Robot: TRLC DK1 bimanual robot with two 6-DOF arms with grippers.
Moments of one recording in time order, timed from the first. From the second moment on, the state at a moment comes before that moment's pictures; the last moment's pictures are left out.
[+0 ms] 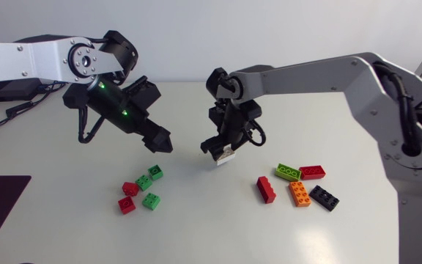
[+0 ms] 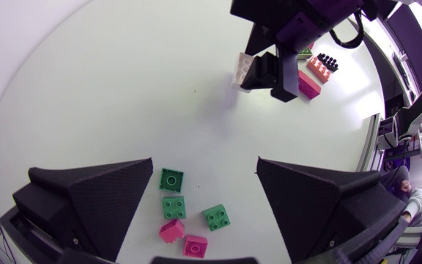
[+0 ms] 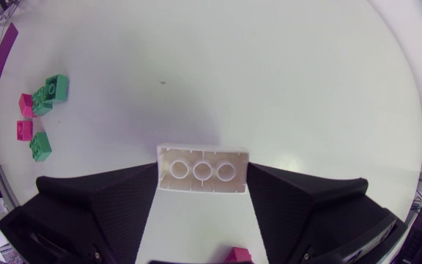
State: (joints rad) left arm -0.34 1.69 1.35 -0.83 0.26 0.38; right arm 0.53 2.16 1.73 -0.84 -0.02 -0.04
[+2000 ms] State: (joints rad) left arm -0.40 1.61 1.23 -0.75 0.26 0.31; right arm 0.27 1.66 1.08 -0.66 -0.02 -0.03
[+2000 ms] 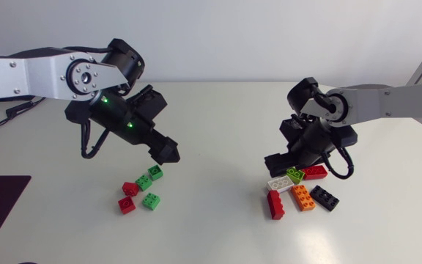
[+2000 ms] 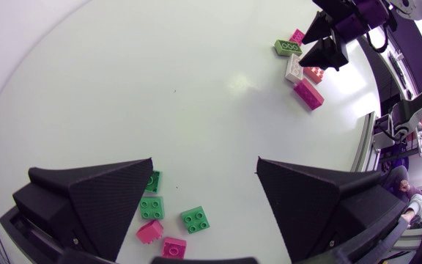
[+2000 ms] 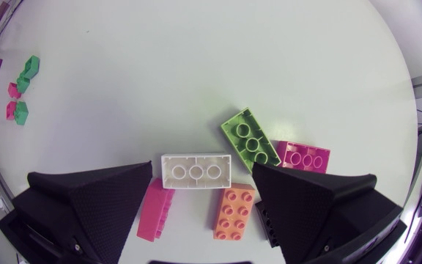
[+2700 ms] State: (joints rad) left arm -0.36 1.58 1.19 -0.60 0.26 0.23; right arm 0.22 1.56 1.09 -0.53 0.01 0.10
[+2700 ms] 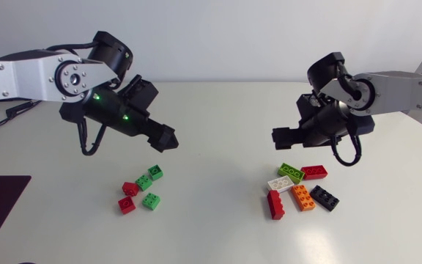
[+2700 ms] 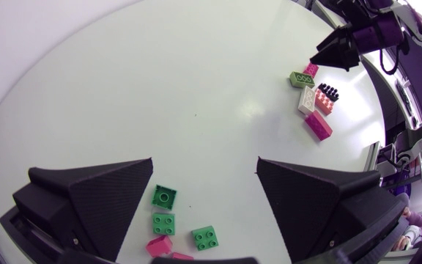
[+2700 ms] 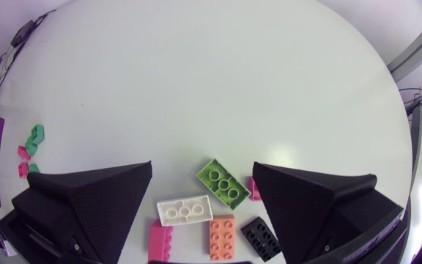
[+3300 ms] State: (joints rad) left arm -0.28 1.35 0.92 -0.25 0.15 0.18; right arm 0.22 1.25 0.80 -0.17 0.19 0.11
